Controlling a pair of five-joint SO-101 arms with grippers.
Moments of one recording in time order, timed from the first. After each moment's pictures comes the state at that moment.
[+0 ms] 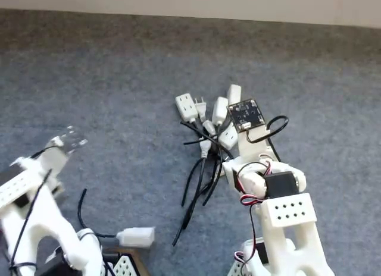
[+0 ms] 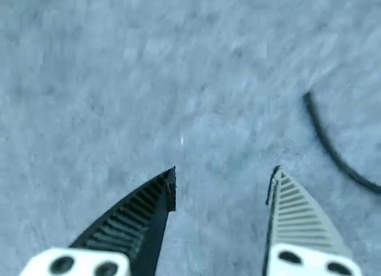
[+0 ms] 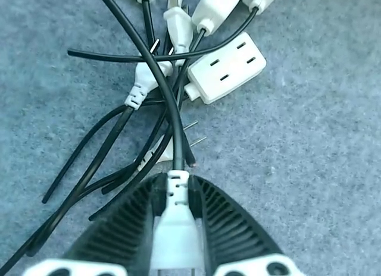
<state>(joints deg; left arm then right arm) -46.5 -31.8 58.2 53.9 -76.7 -18.6 -53.0 55.2 64.0 11.0</state>
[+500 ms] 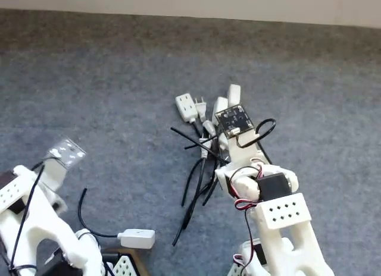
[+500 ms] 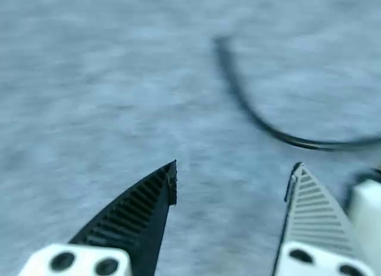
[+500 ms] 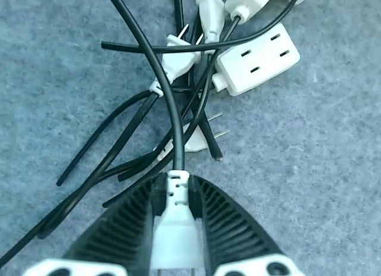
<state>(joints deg) -50.2 -31.8 59.8 65.7 -80.3 -22.4 -53.1 57.1 64.4 11.0</state>
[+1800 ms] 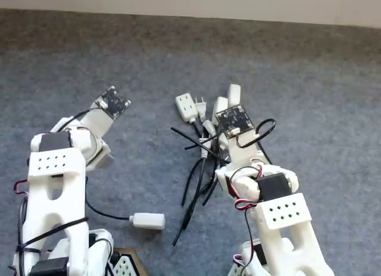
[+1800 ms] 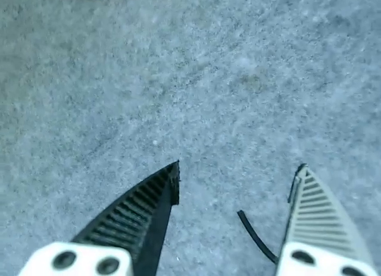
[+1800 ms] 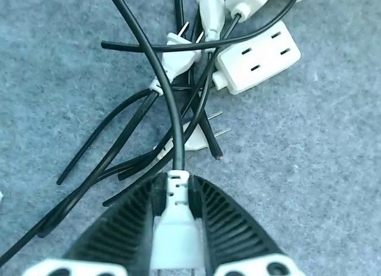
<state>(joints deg) -15.9 -31.9 45.6 58.1 -46.1 -22.4 -53.1 57.1 64.6 11.0</state>
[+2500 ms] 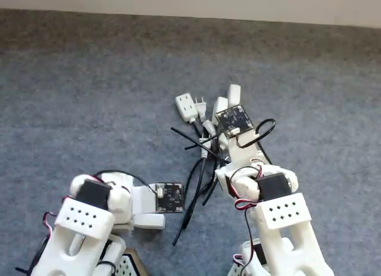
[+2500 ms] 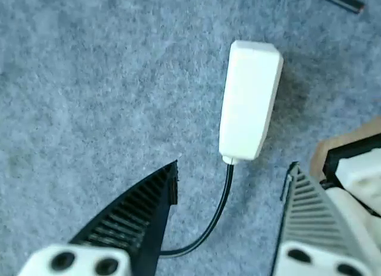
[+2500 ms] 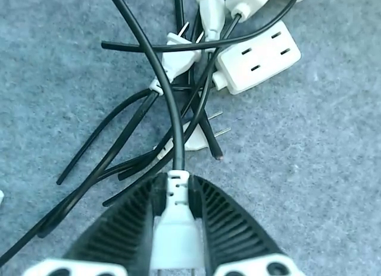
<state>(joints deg) 11.6 -58.4 69.4 83.0 -66.0 -22.4 -53.1 57.1 64.6 11.0</state>
